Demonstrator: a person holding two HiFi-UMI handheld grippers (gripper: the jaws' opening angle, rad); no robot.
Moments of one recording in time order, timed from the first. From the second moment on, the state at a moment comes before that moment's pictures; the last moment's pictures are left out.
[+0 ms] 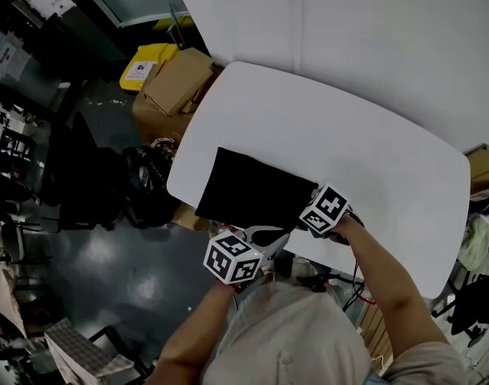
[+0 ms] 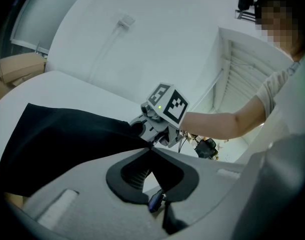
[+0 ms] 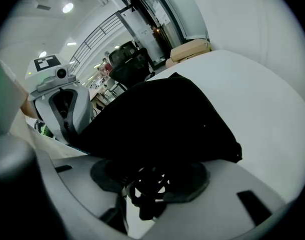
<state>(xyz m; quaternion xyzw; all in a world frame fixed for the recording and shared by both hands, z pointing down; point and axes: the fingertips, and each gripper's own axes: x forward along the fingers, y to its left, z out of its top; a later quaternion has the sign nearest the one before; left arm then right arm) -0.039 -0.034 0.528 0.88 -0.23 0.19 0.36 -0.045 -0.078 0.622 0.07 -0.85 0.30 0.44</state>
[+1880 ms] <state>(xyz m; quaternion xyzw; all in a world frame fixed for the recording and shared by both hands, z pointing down) -0.029 -0.020 0.554 0.87 -0.18 0.20 0.42 -0.063 -0.095 0.665 0.09 -0.89 0.16 0.42</state>
